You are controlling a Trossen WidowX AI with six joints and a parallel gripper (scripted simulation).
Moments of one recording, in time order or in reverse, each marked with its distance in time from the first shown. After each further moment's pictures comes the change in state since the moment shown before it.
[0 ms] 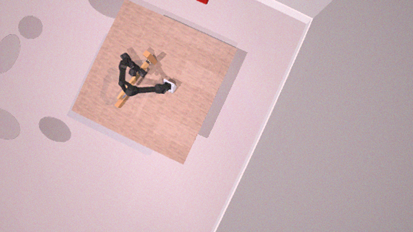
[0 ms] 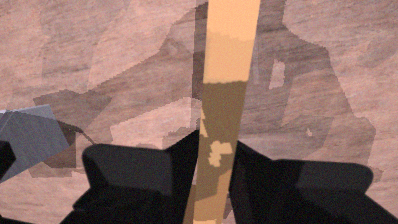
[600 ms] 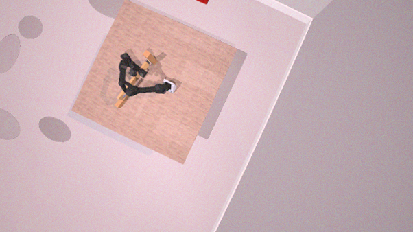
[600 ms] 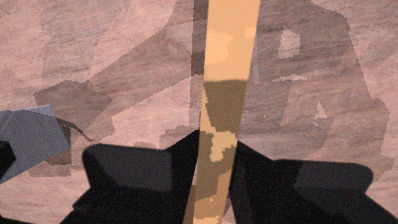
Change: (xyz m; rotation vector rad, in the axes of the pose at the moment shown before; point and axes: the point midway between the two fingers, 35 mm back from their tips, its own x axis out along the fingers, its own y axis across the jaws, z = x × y) arm 0.000 0.001 0.000 0.002 -0.001 0.000
